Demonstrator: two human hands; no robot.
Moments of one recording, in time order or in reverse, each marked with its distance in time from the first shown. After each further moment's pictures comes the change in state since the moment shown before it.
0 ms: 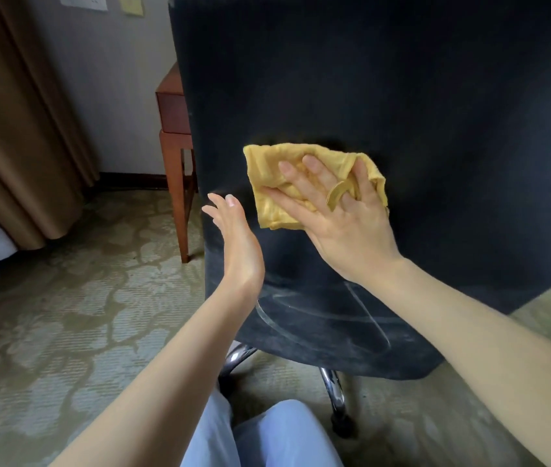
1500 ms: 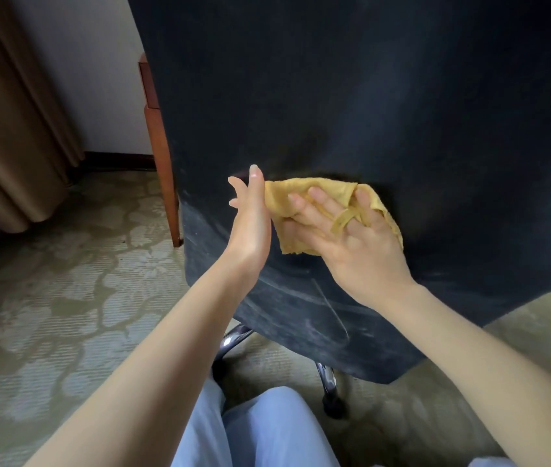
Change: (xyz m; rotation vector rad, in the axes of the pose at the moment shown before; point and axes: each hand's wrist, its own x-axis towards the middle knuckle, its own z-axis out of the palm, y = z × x) left_hand 0.021 -0.009 0.016 -0.002 -0.240 -0.238; right_hand -0.050 -0.008 0.010 0.037 -0.105 -0.066
